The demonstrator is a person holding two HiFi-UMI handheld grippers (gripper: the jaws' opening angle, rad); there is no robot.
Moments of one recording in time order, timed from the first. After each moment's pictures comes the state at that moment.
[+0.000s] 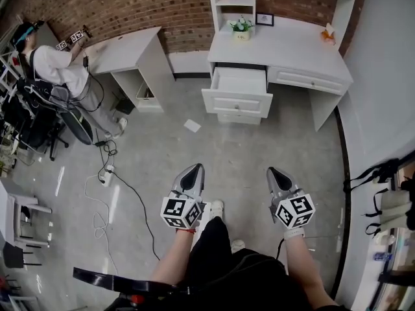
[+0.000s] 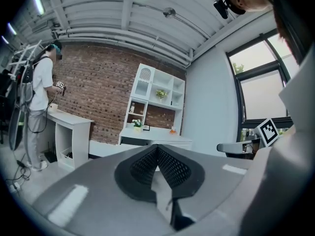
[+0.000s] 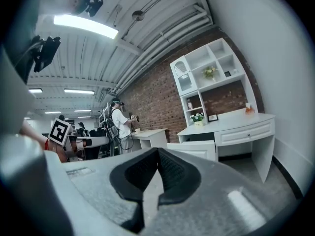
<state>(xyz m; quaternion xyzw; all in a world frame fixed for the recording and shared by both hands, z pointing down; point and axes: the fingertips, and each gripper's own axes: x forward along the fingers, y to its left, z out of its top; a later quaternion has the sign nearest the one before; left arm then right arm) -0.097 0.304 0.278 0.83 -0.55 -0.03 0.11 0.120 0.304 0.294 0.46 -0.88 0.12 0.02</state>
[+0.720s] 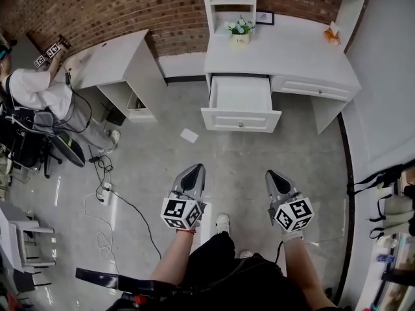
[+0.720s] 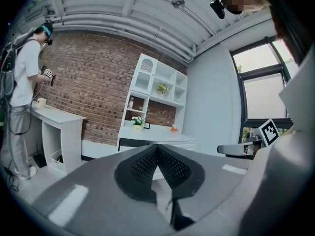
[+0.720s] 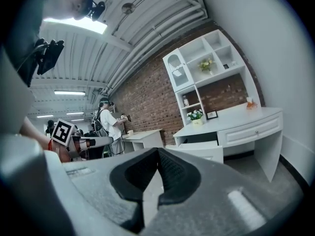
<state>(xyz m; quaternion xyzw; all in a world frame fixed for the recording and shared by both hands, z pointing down) -0.138 0.144 0.291 0.85 -0.51 -0.01 0.12 0.070 0.167 0.310 0.48 -0.87 0.14 0.01</state>
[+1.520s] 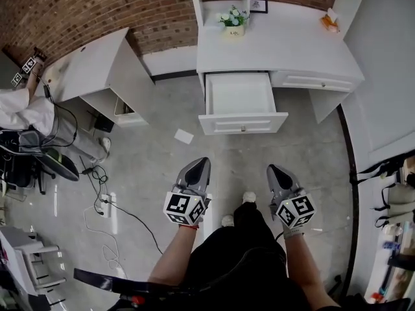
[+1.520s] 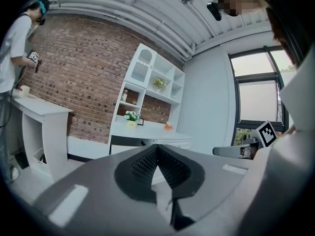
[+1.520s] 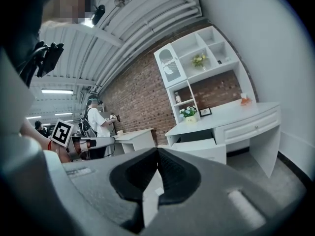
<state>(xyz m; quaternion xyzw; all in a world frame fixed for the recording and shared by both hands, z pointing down) -0.141 0.037 0.319 0.88 -0.45 -0.01 0.14 0.047 0.080 0.336 0.52 -0.84 0.16 0.01</state>
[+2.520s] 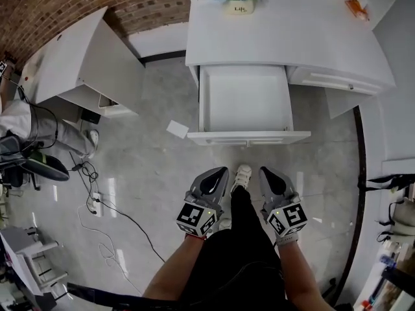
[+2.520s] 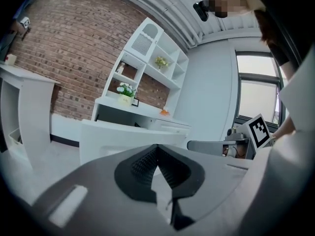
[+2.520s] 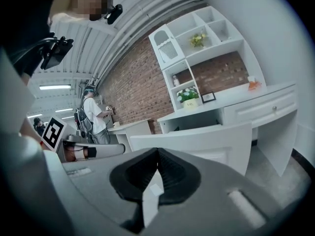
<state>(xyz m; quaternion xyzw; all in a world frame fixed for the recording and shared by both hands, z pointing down) -0.064 -0.071 0.451 0.90 -0.38 0.03 0.20 0.033 -0.062 0.451 0.51 -0.84 0.18 0.04</state>
